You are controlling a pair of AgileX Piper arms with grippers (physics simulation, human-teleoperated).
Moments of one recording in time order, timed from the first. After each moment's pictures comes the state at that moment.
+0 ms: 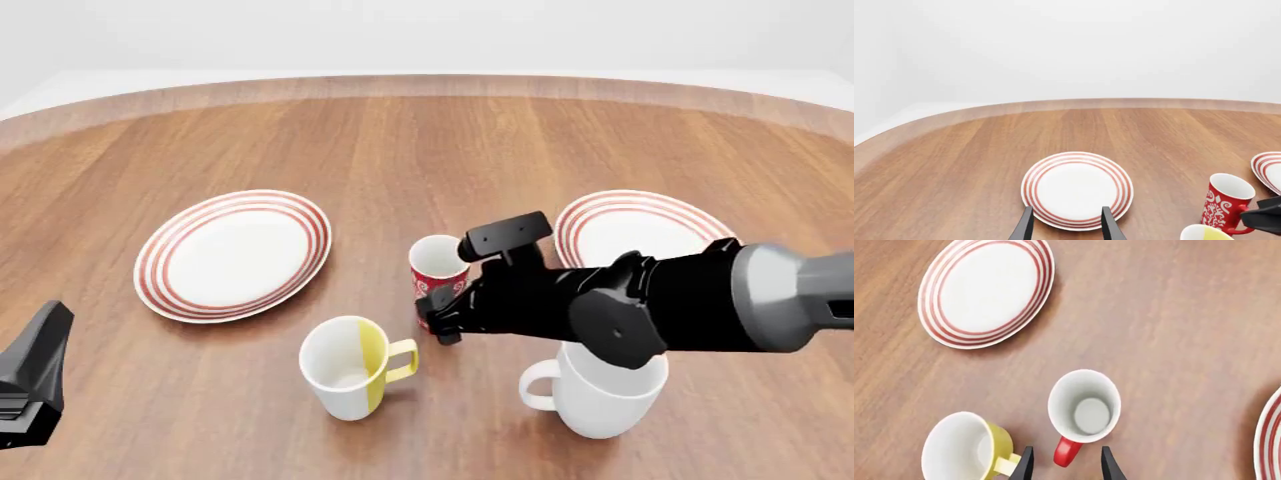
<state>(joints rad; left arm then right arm) 0.00 0.00 0.00 0.00 0.00 0.72 1.63 -0.73 -0.12 0.24</state>
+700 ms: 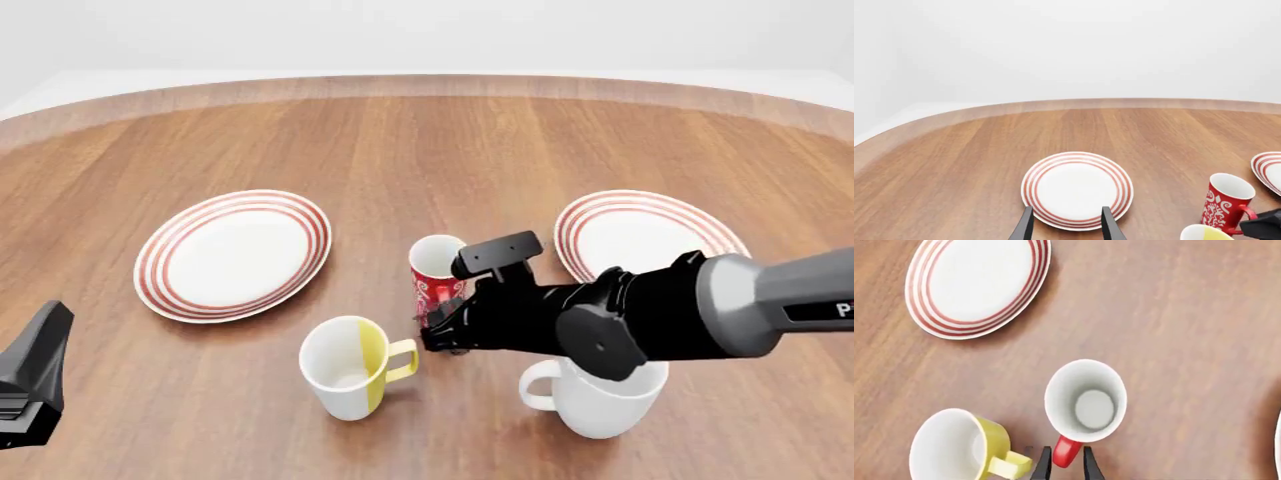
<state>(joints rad) 0.00 0.00 0.00 0.00 0.00 0.73 1.69 -0.72 -0.15 0.27</state>
